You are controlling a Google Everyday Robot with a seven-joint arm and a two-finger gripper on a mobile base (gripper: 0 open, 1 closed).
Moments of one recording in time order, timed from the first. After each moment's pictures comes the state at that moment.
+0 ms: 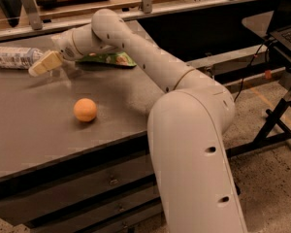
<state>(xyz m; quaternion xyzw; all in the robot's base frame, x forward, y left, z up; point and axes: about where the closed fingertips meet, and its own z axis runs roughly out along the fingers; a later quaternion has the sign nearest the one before) 0.737 0.319 0.861 -0.56 0.59 0.38 0.44</state>
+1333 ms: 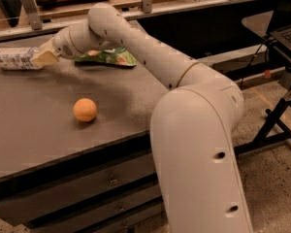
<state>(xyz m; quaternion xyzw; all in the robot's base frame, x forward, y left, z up) 0.722 0.315 0.870 -0.57 0.60 0.36 0.43</state>
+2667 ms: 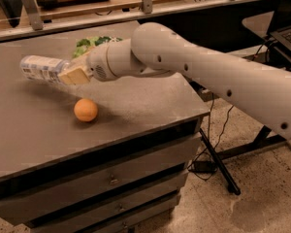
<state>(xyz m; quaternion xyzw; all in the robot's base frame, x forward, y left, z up) 0.613 0.185 0.894 -0.48 0.67 0.31 0.47</state>
